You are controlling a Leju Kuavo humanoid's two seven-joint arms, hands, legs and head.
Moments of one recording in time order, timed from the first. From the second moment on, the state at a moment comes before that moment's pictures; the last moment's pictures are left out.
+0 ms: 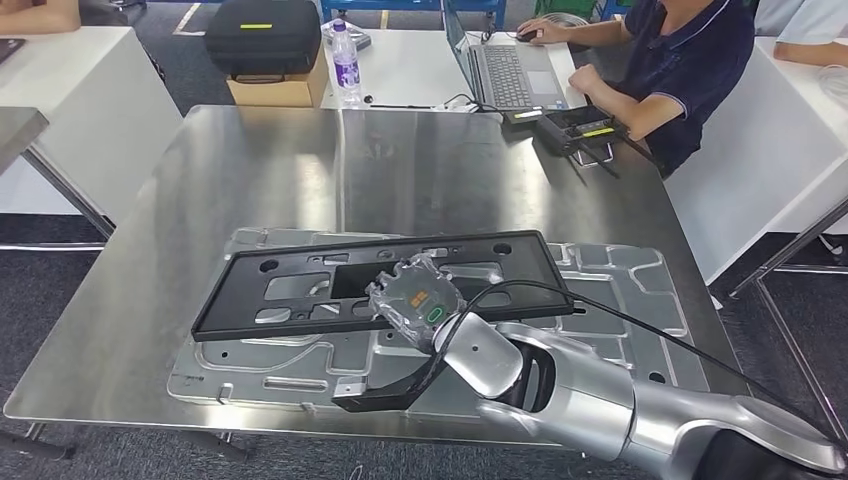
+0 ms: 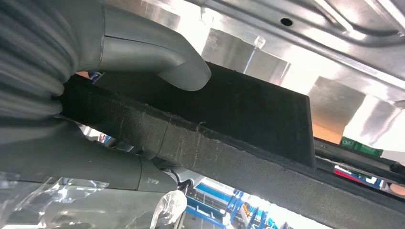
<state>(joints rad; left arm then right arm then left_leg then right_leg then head) -0.15 0.05 -1.00 -0.23 0.59 0.23 0.03 -0.87 -0.26 1.25 -1.61 0.89 0.42 0.39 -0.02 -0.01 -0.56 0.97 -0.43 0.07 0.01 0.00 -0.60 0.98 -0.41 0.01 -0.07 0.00</state>
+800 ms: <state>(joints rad) -0.15 0.06 -1.00 -0.23 0.59 0.22 0.03 -0.87 -0.25 1.25 -1.61 0.88 0.42 0.39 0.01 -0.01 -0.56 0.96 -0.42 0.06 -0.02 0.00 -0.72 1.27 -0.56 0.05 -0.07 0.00</state>
